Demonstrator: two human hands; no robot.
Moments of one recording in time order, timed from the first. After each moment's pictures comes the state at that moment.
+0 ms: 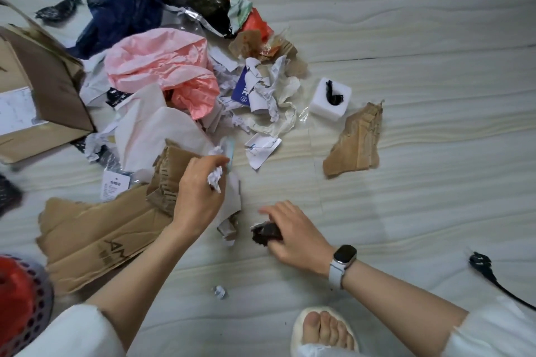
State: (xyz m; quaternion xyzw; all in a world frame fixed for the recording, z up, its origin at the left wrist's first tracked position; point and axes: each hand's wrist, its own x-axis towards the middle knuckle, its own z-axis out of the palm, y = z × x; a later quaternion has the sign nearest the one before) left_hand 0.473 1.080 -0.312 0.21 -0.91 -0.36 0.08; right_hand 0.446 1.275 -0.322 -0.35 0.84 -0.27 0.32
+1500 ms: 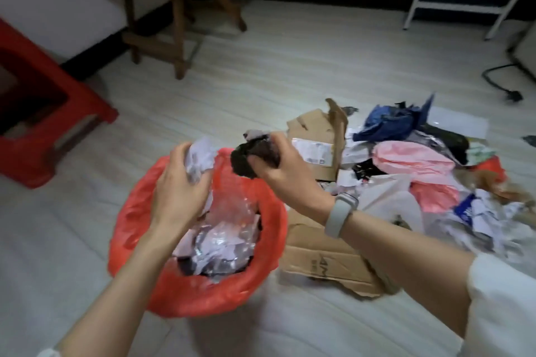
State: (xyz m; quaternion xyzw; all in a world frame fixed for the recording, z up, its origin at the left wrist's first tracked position) left_hand 0.742 0.870 -0.105 0.56 -0.77 -0.18 0.26; right_hand 0.581 0.931 -0.118 -0.49 0.60 -0.54 0.32
